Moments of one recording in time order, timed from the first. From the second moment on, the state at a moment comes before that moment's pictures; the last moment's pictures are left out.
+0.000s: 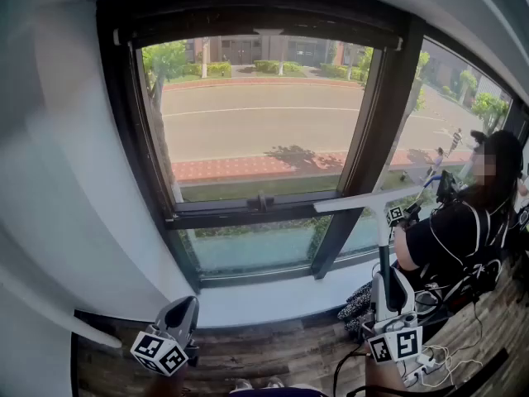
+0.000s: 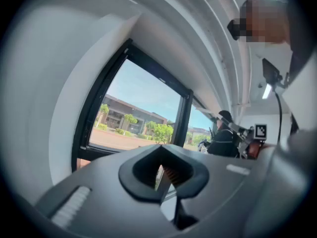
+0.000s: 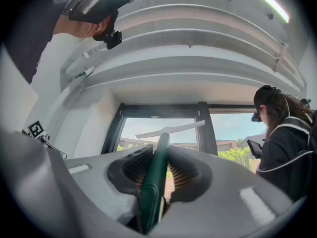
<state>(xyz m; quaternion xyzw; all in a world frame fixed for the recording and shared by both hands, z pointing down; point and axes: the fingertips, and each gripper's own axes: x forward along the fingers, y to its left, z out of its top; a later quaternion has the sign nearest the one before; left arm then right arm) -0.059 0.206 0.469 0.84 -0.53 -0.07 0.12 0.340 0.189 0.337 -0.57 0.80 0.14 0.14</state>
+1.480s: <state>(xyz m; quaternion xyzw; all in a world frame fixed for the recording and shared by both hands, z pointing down) -0.034 0.051 0.443 0.85 -0.51 -0.02 0.07 0.369 0.067 0.402 -0.58 0.80 0.07 0.16</state>
